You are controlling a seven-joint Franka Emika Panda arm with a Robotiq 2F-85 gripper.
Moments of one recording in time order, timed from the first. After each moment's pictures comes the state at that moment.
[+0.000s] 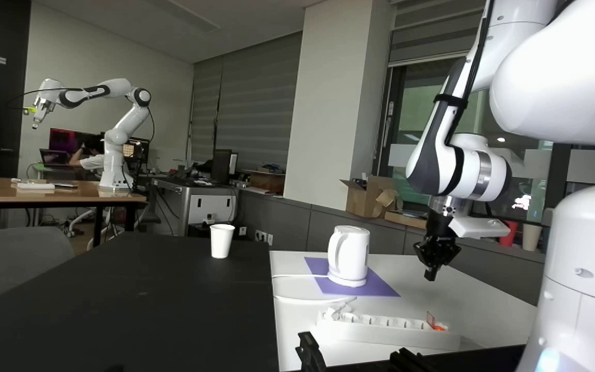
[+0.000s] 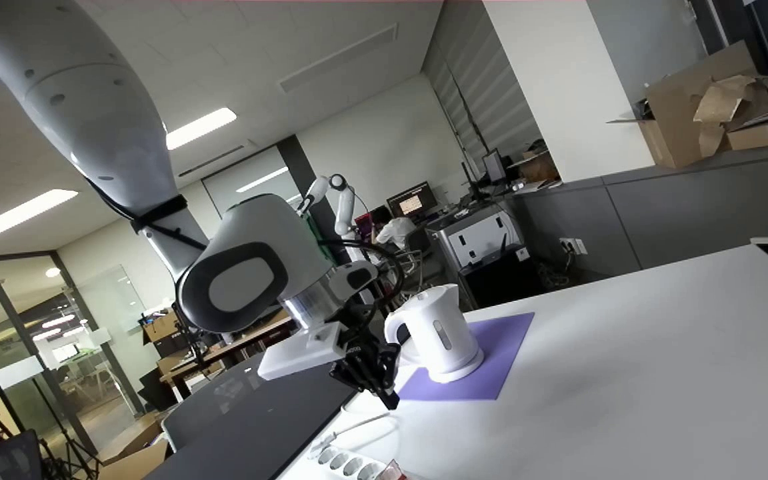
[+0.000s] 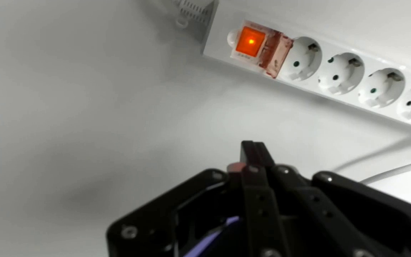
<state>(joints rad) -0.57 0.24 0.19 -2.78 0.04 3.20 -0.49</state>
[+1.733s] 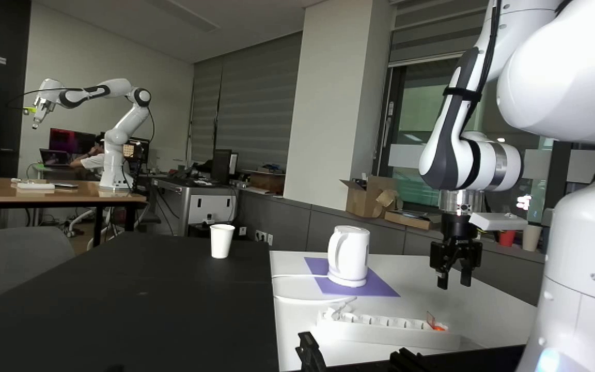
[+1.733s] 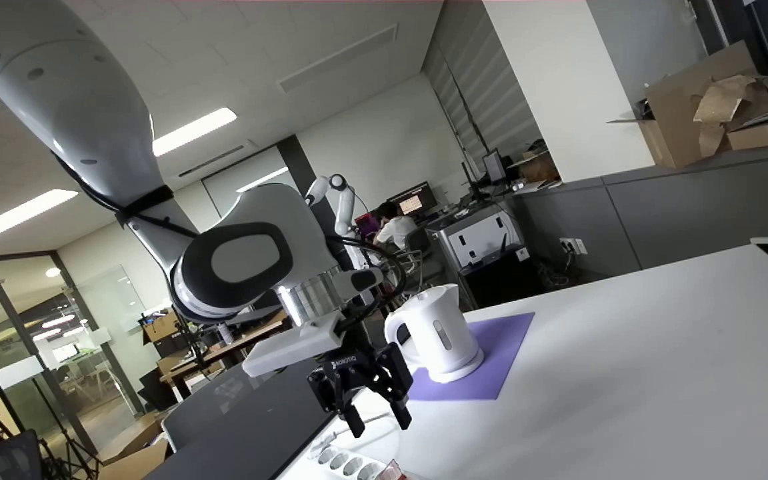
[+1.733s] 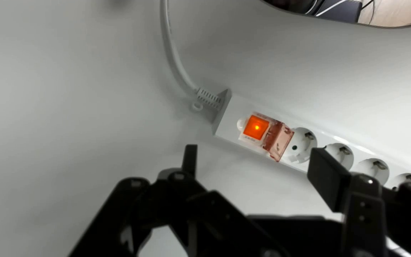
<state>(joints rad) -0.35 0.17 -0.11 -2.77 -0.14 2.93 -0.46</state>
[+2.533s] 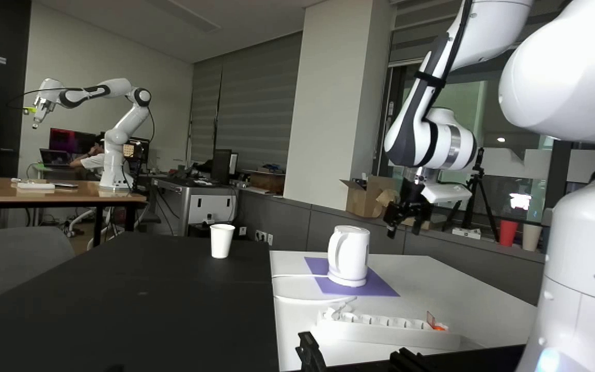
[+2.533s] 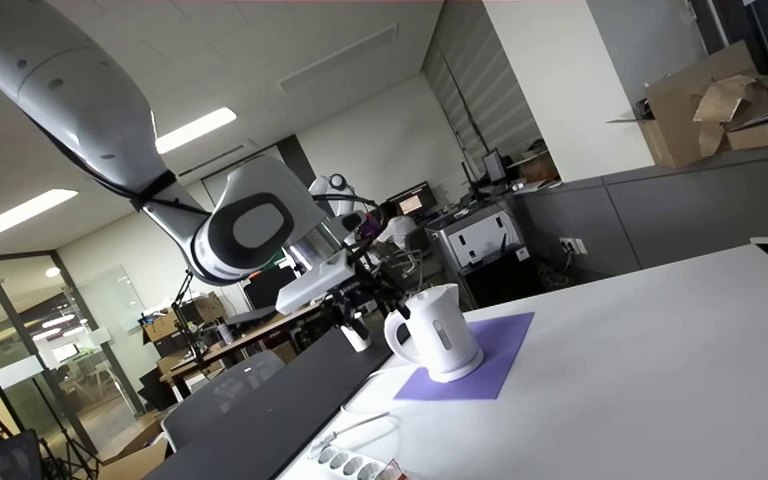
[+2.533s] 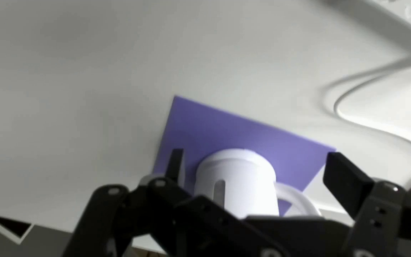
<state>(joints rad) -0.30 0.14 0.05 -2.63 0.03 3.07 -0.49</state>
